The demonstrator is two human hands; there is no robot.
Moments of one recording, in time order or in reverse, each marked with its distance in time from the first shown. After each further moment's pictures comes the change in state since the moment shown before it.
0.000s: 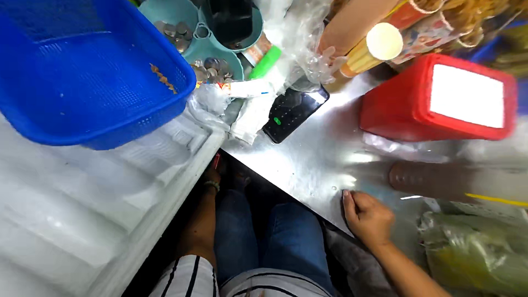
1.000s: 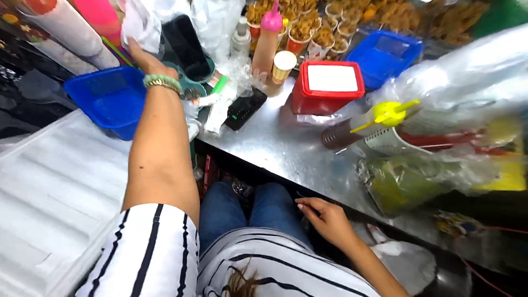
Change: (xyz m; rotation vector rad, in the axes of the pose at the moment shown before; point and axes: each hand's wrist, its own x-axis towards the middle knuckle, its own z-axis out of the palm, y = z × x) left_hand -0.135 0.233 -0.297 -1.614 0.456 0.575; right_hand -0.095 -0.045 -0.105 0.623 -0.272 0.111
